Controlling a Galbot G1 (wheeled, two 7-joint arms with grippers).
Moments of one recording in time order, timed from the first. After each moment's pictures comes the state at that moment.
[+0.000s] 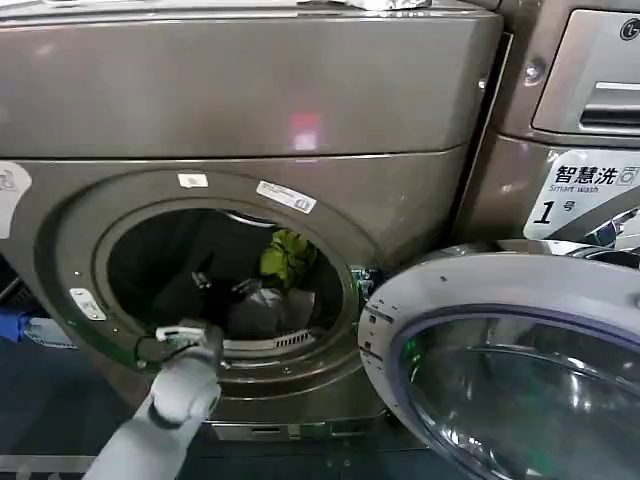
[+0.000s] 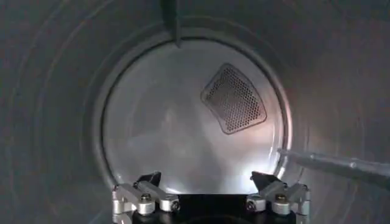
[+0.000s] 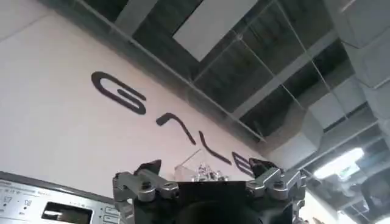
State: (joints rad) left arm 0.80 -1.10 -0.07 -1.70 -0.37 0.11 -0.31; right arm -1.40 1.37 1.82 2.37 0.71 0.16 0.09
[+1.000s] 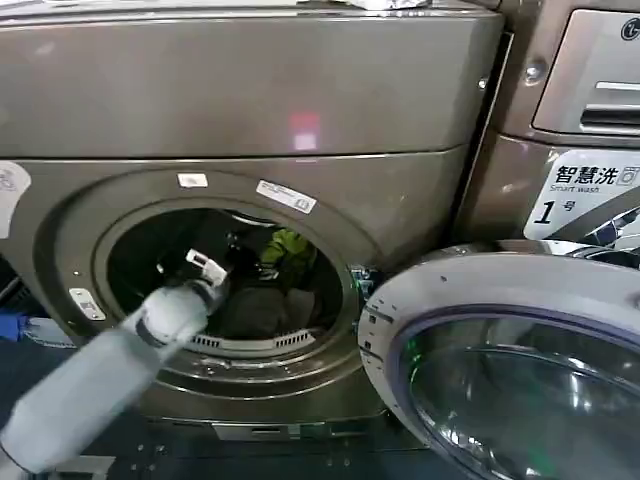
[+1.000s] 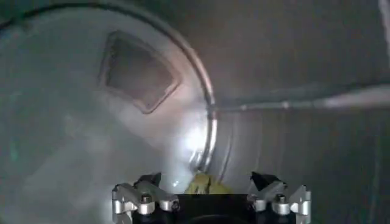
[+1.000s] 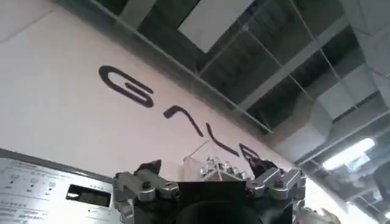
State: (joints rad) left arm 0.34 -0.80 0.34 -1.61 -0.42 0.31 0.02; right arm -1.39 1.39 1.75 2.38 0.68 0.17 0.08
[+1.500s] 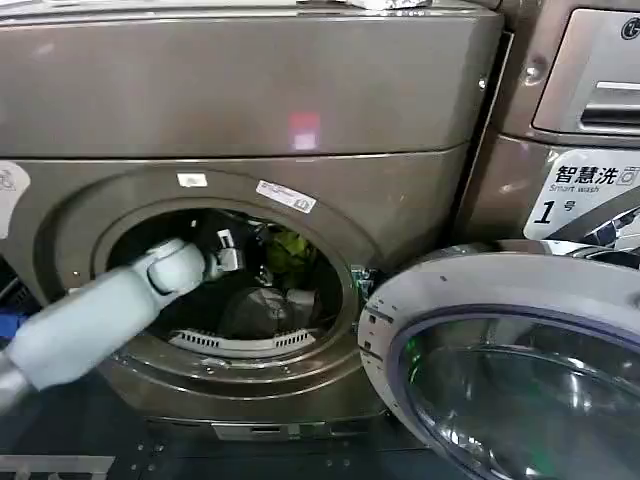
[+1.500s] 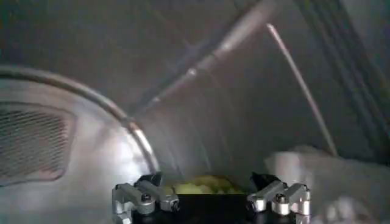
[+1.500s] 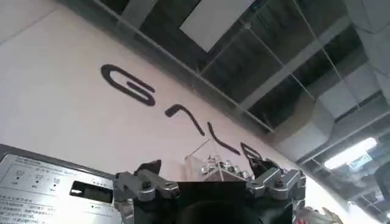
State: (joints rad) left arm -0.03 -0.81 0.70 -1.38 -0.16 0.08 0.42; right arm -1.41 1.40 1.75 2.38 0.68 0.18 0.07
